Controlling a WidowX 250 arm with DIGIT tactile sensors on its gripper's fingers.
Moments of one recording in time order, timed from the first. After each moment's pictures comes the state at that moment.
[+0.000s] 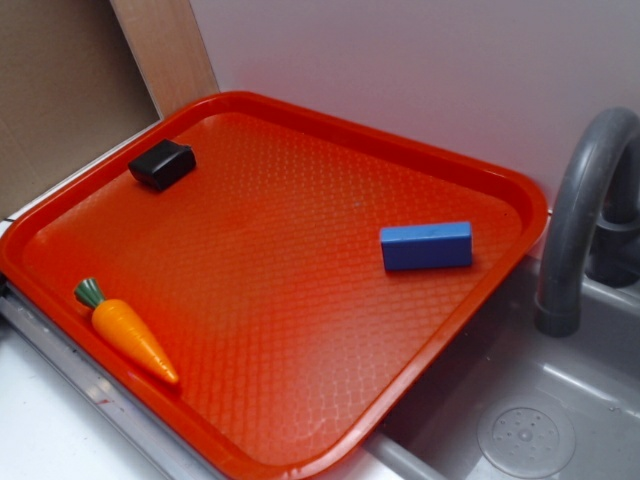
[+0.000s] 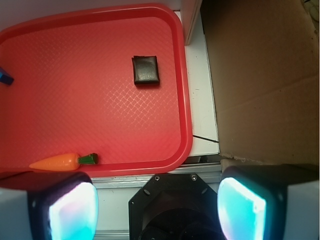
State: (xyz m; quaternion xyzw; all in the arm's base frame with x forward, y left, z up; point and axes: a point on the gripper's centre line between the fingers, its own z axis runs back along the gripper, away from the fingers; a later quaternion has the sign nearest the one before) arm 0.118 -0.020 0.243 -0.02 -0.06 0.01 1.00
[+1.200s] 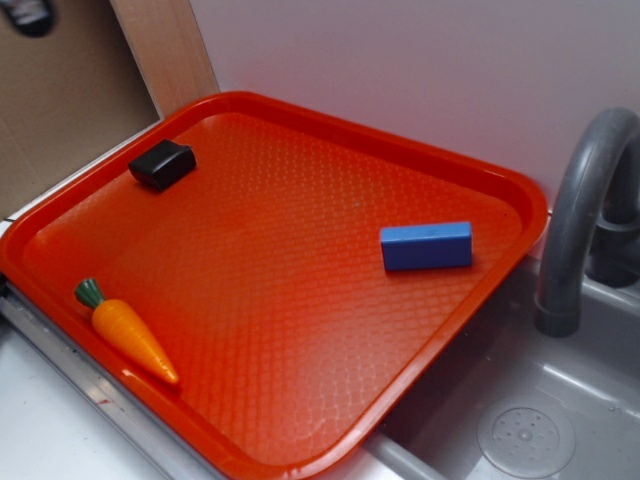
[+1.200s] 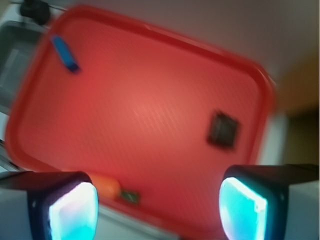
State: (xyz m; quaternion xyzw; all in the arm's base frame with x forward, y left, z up) arm 0.185 -0.148 0.228 -0.04 -0.07 -0.25 0.96
